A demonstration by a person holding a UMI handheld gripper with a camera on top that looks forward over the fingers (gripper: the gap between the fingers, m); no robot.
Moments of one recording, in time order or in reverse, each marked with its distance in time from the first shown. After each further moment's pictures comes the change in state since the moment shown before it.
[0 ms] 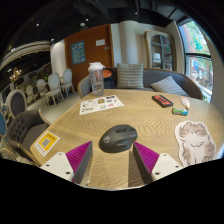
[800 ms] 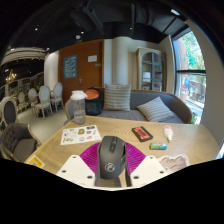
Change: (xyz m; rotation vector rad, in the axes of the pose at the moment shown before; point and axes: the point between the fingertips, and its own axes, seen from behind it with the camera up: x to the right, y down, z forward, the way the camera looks) arm 0.084 -0.133 -0.011 0.182 0.125 -0.039
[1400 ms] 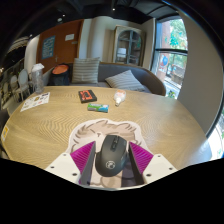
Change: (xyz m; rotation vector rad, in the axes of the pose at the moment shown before) arm 0.240 0.140 -0.045 -0.253 0.229 0.013
